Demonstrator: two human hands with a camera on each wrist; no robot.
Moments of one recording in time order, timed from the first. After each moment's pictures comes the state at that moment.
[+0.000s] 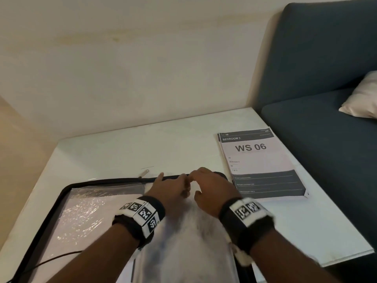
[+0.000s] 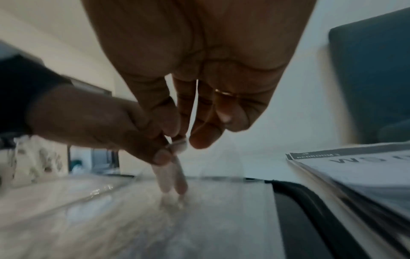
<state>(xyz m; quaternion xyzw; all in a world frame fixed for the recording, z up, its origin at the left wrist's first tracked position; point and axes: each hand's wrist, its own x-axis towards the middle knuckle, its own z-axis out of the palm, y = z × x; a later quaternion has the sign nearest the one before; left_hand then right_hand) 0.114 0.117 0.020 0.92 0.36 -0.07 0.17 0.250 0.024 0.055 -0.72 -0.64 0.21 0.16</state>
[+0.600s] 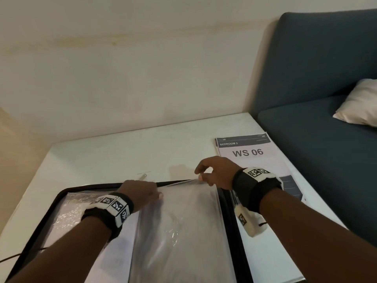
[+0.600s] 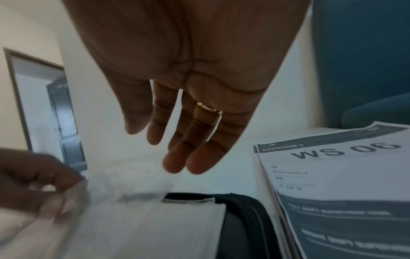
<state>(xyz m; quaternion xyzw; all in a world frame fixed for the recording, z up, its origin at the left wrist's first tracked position) 0.065 0.167 0.020 0.89 0.41 -0.19 0.07 0.314 0.072 0.051 -0.70 -0.62 0.31 0.20</state>
